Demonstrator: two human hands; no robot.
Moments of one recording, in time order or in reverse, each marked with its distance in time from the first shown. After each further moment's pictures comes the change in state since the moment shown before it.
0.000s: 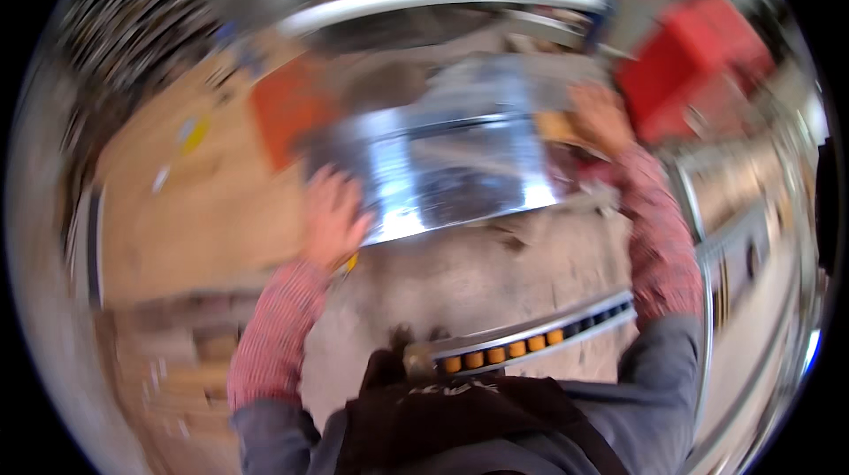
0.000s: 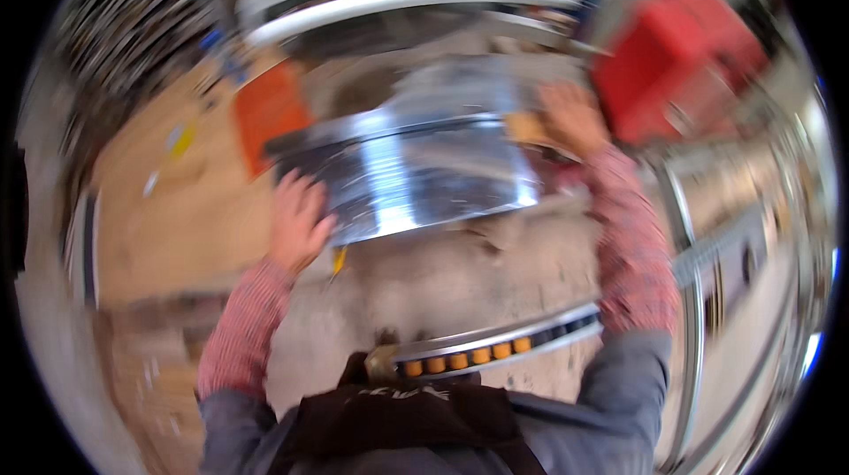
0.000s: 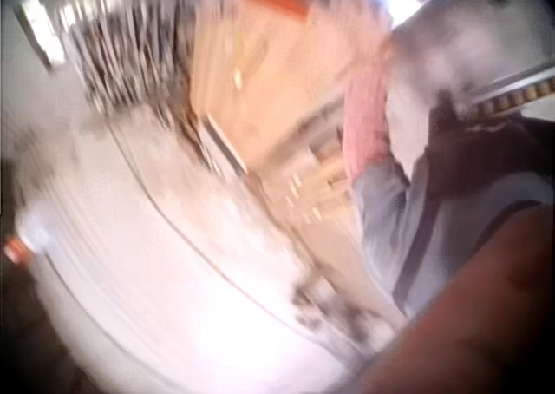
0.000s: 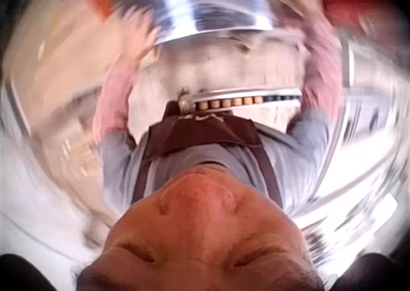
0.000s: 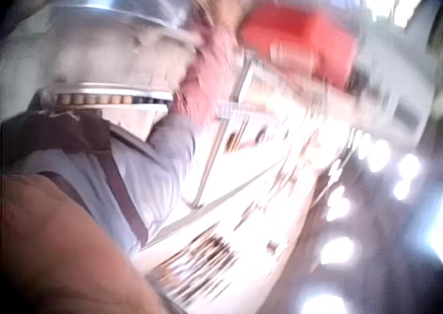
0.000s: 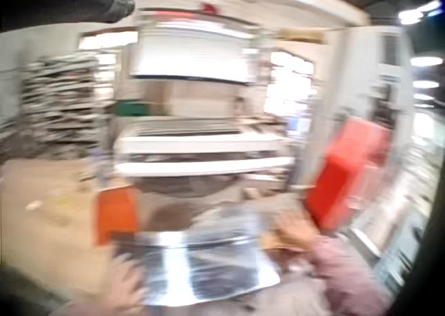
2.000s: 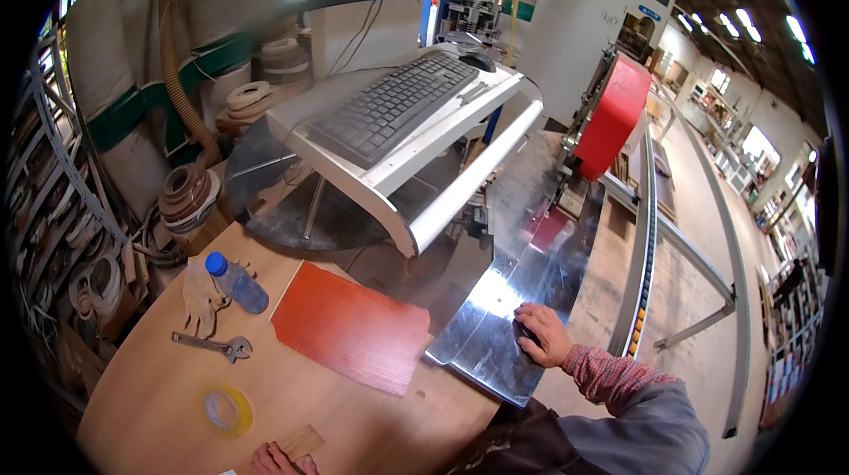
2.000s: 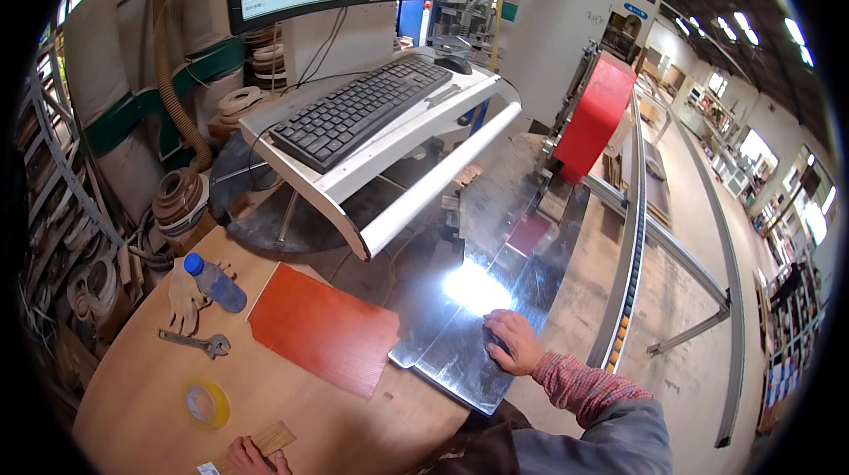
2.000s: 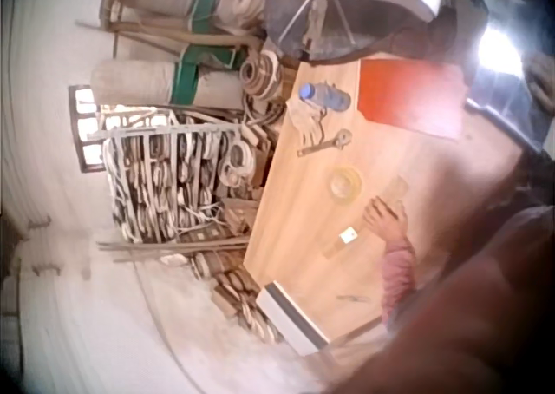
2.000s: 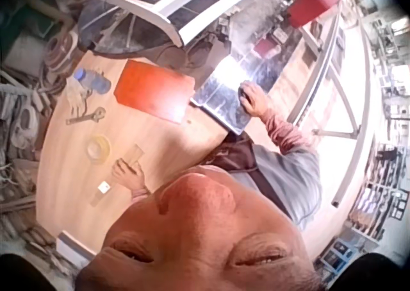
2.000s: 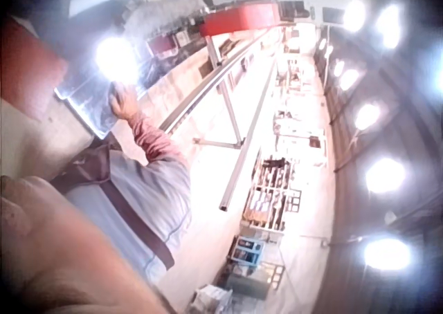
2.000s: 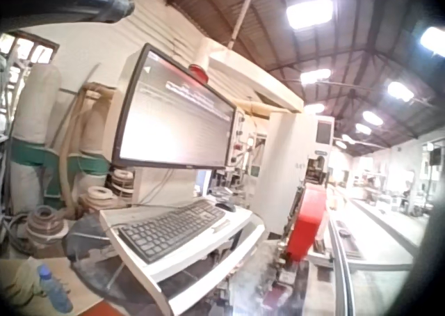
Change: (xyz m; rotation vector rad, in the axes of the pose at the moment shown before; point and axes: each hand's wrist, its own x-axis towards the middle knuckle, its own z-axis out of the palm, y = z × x) left_hand -0.079 -0.431 -0.118 0.214 -0.111 -0.176; right_hand 0.110 -0.399 -0.127 0.605 -0.145 0.617
